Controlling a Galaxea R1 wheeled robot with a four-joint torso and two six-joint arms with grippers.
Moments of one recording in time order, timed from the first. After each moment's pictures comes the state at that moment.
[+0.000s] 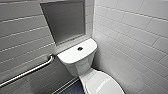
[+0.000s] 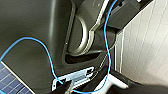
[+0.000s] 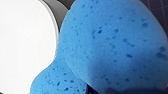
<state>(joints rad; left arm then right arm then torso) 1.65 2.71 -2.25 1.59 -0.37 -1.52 -1.28 2.17 -1.28 0.83 0.73 0.03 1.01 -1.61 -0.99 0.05</state>
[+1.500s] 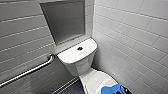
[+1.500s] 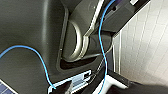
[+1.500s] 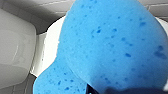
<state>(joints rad) 1.64 2.73 -2.25 1.59 -0.37 -1.50 -0.75 2.31 -1.15 1.48 0.90 -0.76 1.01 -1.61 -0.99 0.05</state>
